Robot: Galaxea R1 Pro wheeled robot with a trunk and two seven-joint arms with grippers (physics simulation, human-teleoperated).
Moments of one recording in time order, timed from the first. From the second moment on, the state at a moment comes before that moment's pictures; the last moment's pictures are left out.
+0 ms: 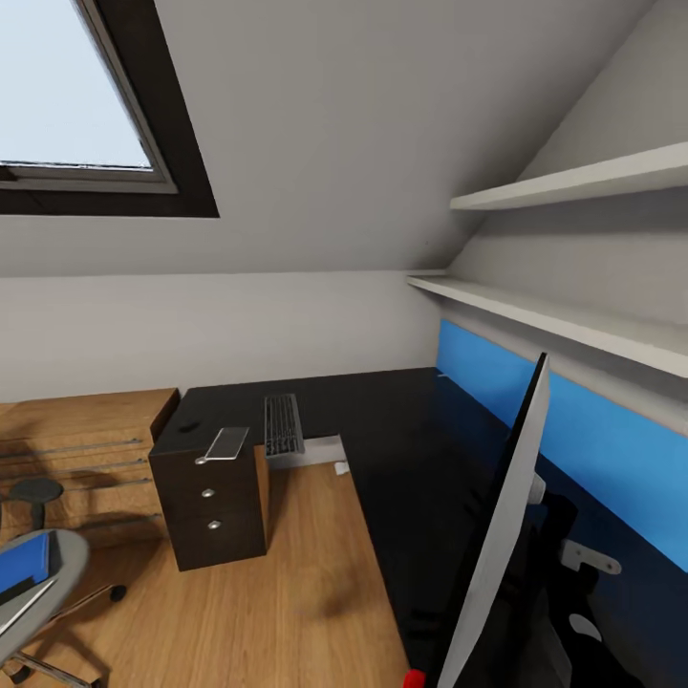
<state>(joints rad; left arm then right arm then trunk) -0.02 -0.02 -0.16 -0.57 0.48 -0.16 0.23 -0.47 -0.08 -0.51 -0.52 0.10 -0.46 -0.08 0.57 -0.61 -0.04</state>
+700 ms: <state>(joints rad) -0.02 -0.02 -0.16 -0.57 0.48 -0.16 0.23 -0.47 -0.08 -0.51 -0.52 0.10 -0.46 -0.08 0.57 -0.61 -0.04</state>
